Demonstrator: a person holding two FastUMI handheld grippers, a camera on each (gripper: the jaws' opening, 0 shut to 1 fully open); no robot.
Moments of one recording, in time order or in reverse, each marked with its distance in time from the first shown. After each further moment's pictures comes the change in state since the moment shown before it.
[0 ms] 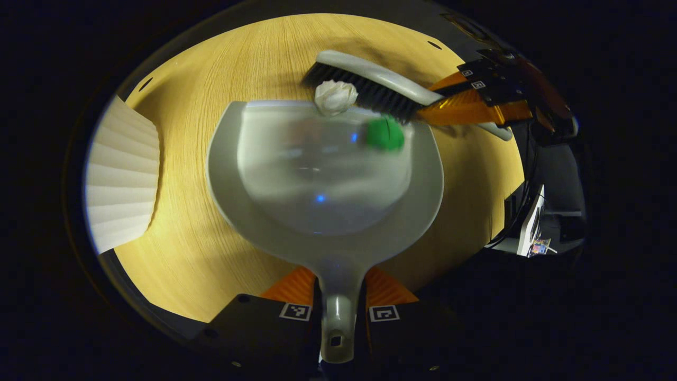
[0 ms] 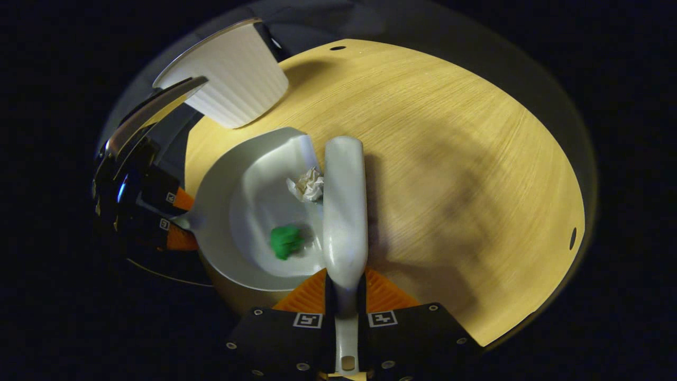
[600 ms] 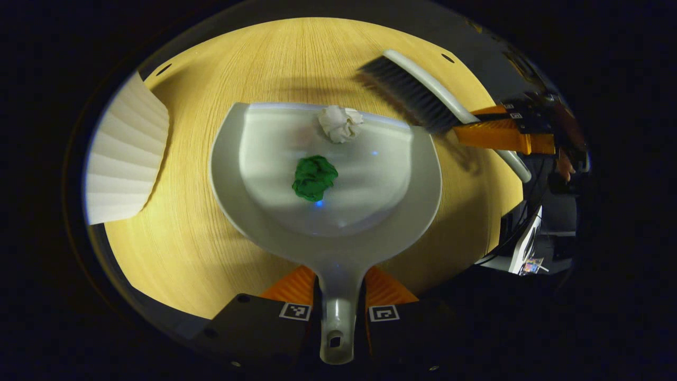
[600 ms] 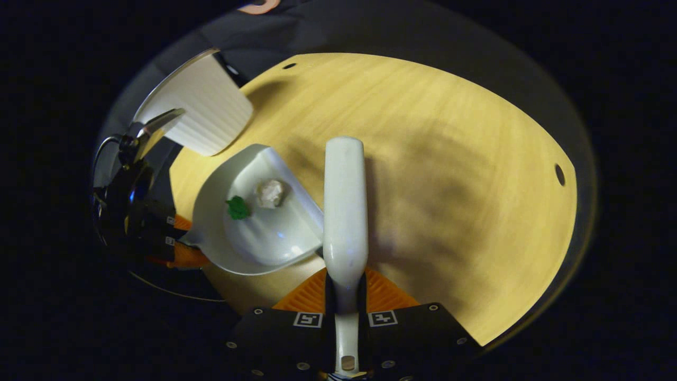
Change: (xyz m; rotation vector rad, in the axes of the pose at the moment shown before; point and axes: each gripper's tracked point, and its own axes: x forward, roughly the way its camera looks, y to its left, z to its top) left arm 0.008 -0.015 0.011 -0.108 -0.055 -0.004; right arm -0.026 -0.040 -0.039 0.325 -0.106 -0.187
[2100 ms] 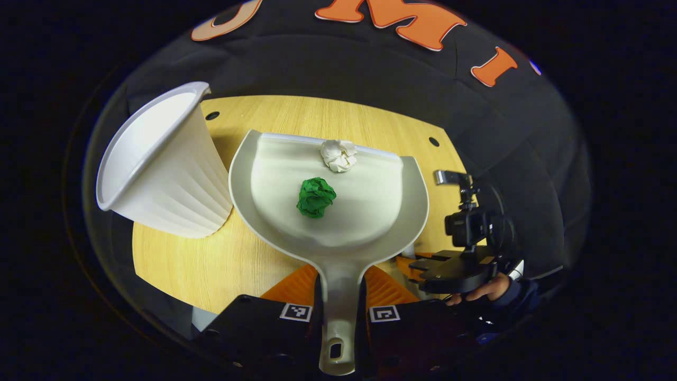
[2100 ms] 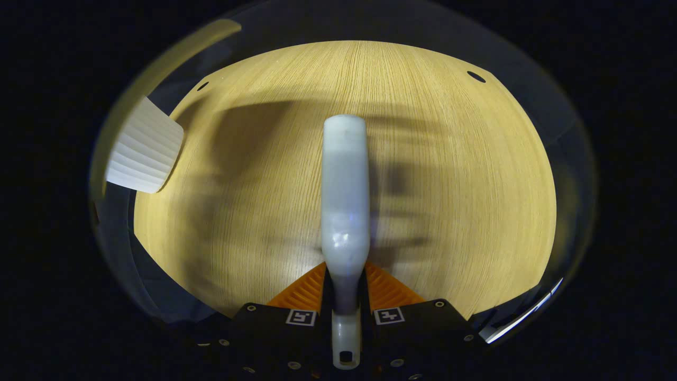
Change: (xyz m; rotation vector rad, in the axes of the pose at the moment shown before) left arm -0.038 -0.037 0.074 -0.098 -0.462 0.021; right arm 0.012 0.001 -0.121 0.401 0.022 -0.189
